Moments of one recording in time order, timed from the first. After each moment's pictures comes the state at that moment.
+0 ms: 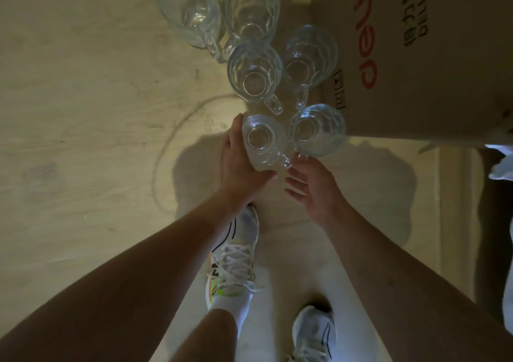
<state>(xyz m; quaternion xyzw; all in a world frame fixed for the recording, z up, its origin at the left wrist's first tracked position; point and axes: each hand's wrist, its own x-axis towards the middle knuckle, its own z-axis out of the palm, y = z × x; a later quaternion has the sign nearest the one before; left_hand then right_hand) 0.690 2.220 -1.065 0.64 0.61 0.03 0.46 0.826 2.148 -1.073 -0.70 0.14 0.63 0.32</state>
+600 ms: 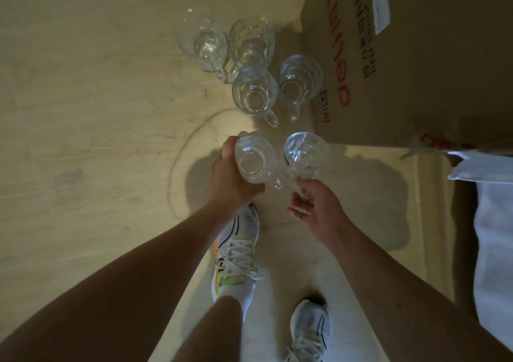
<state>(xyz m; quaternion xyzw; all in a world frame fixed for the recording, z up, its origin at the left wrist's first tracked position) 0.674 2.222 -1.013 0.62 0.64 0.03 0.45 0.826 2.125 -1.012 -0.69 0.21 0.60 0.34</state>
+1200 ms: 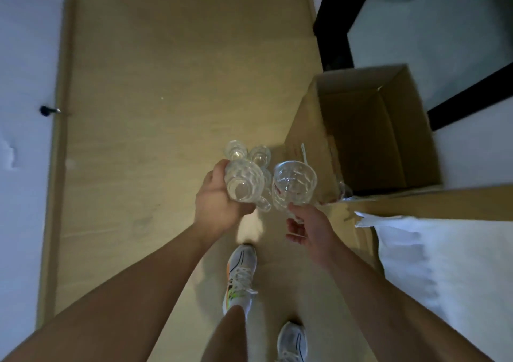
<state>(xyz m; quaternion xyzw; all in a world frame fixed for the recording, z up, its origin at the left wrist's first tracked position) 0.646 2.281 -0.649 0.66 0.62 0.11 0.41 0.825 2.180 -0.652 -0.71 0.04 0.60 0.36</state>
